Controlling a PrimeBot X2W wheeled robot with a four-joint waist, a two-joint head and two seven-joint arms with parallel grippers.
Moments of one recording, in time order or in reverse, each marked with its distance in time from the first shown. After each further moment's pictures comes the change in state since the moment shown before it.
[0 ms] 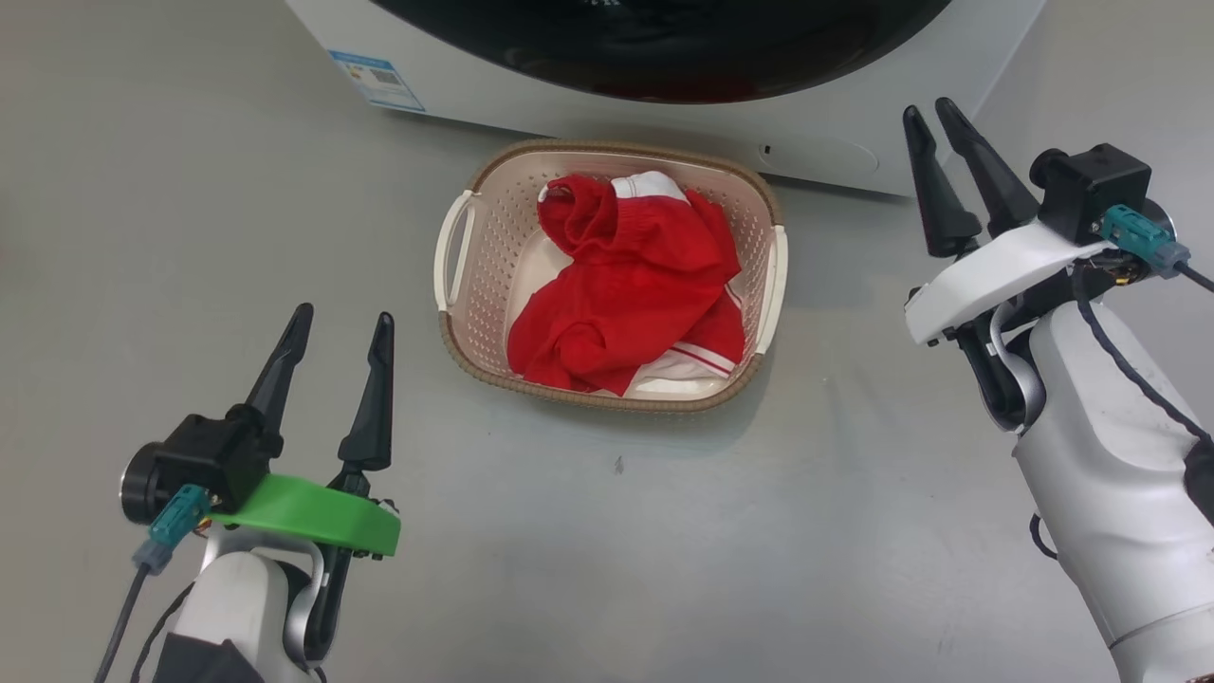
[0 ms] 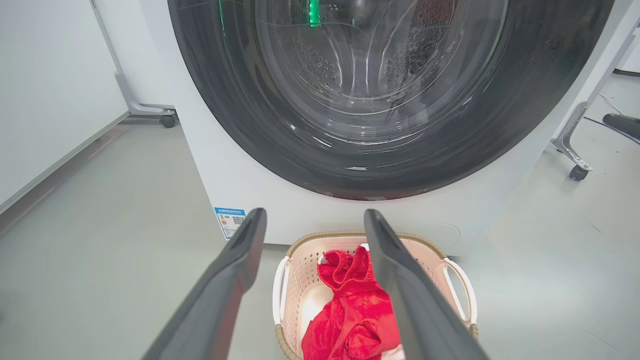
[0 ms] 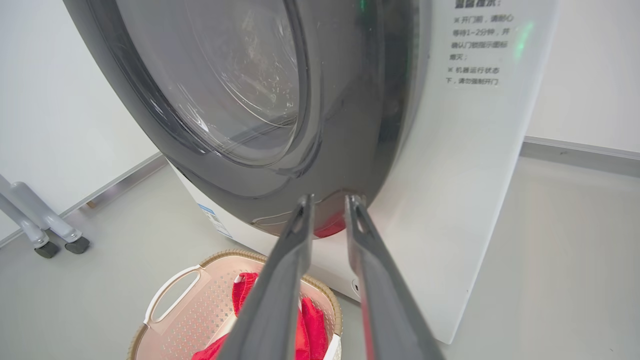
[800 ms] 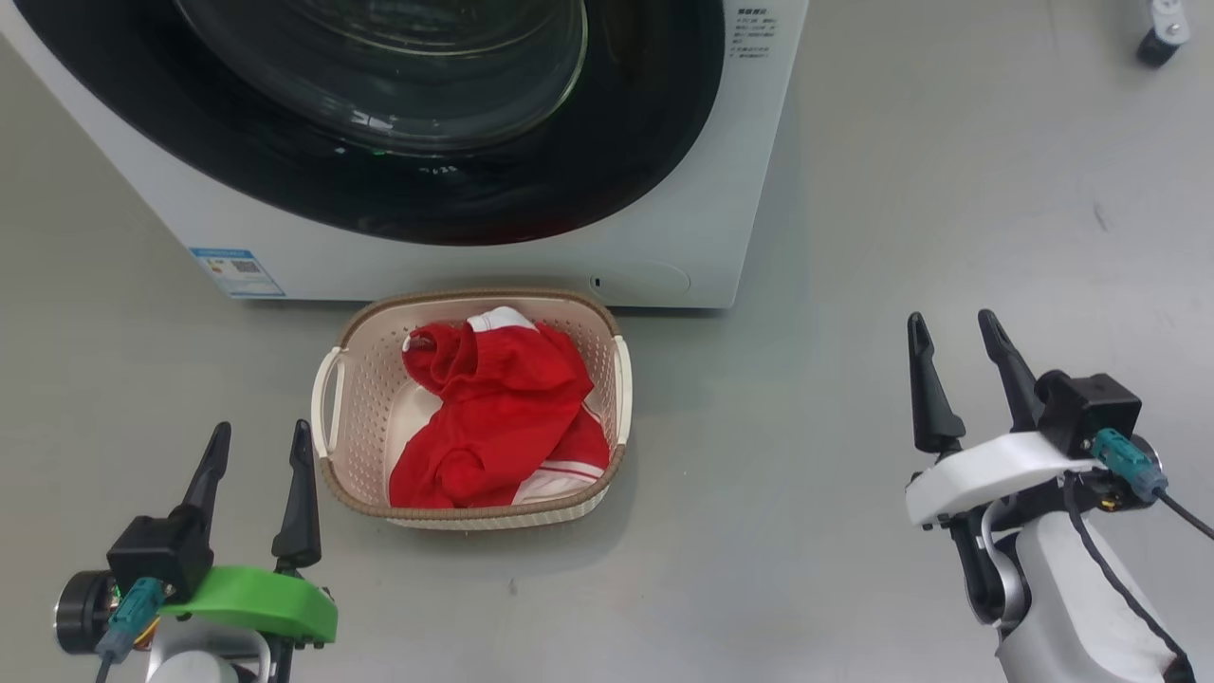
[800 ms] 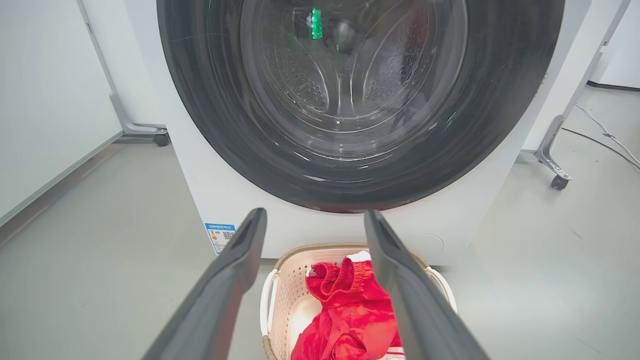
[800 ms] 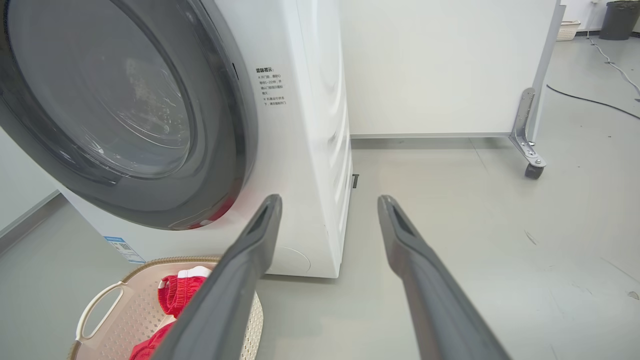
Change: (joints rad) left arm 0.142 0.001 0.157 0.050 0.082 0.038 0.000; right arm 0.416 0.089 -0.162 -0.228 -0.035 -0.029 0.000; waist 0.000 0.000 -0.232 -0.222
